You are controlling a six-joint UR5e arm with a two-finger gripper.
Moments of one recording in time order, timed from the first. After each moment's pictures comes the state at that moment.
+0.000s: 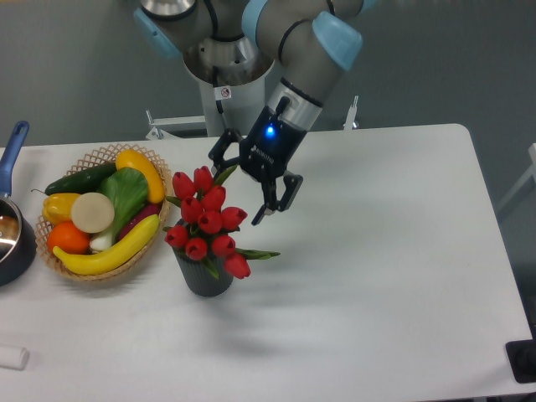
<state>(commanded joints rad) 2.62 -1.64 -2.03 -0.80 0.73 1.19</state>
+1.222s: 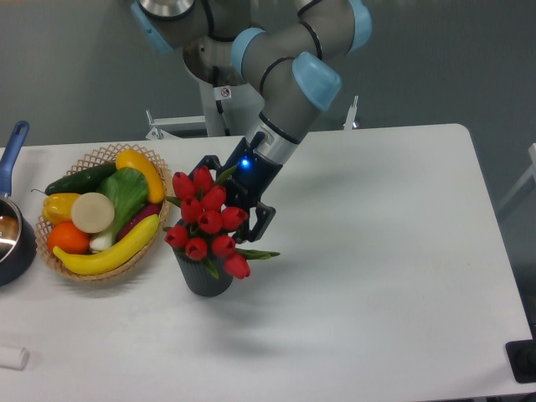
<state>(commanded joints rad) 2.53 -1.74 -1.98 -0.77 0.72 1.20</state>
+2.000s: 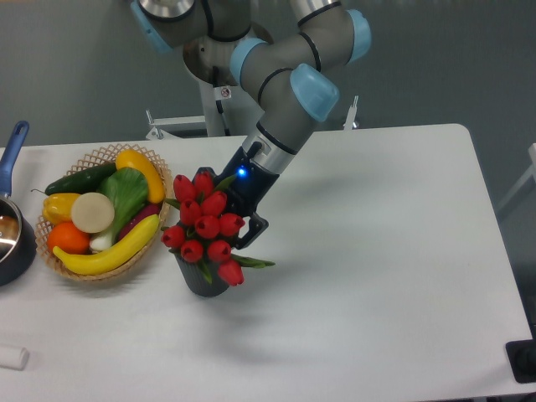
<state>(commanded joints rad) 2.54 -1.74 -1.99 -0.77 0.68 1.20</state>
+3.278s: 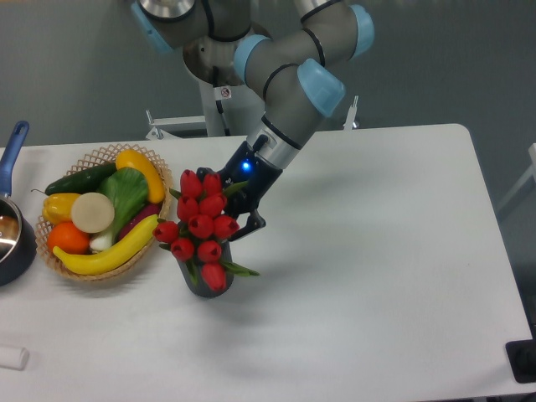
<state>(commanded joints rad) 2.56 -1.69 -1.98 -0.77 0.62 1.13</state>
